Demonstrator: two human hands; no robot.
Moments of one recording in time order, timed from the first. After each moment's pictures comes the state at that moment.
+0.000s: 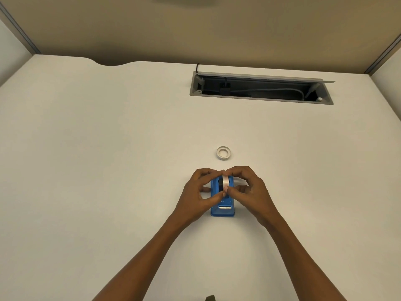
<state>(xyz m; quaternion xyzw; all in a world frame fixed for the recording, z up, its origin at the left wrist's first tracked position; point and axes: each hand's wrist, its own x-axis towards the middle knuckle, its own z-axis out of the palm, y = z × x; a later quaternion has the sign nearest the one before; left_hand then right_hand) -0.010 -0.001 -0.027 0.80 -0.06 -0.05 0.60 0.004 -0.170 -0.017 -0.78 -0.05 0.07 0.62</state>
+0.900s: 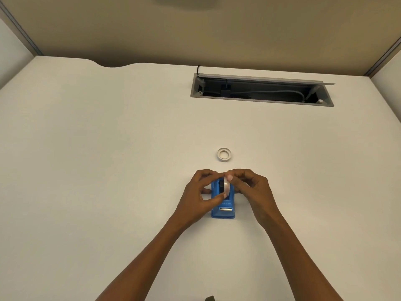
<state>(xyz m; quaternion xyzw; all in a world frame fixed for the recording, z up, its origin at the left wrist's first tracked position) -0.008 -0.002 -0.029 0.80 -0.06 -0.05 0.59 0.008 -0.165 -0.010 -0.72 0.07 0.10 0.68</state>
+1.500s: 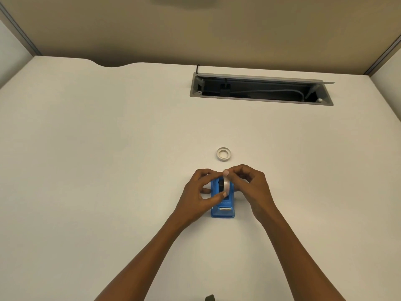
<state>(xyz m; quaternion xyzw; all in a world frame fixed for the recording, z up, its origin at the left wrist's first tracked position) -0.008 -0.002 -0.028 0.81 -0.05 -0.05 0.59 0.016 -0.160 -0.008 -0.74 0.08 0.09 0.66</state>
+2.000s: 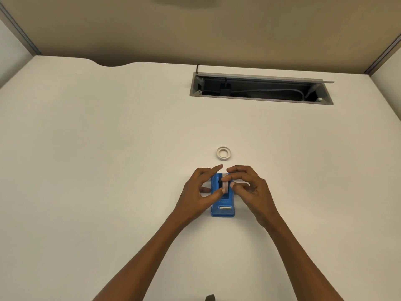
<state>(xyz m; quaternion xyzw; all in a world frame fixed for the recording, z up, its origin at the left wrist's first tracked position) -0.006 -0.002 -0.026 0.80 -0.05 -0.05 0.60 0.004 -0.170 -0.017 -0.78 -0.06 0.05 0.62</state>
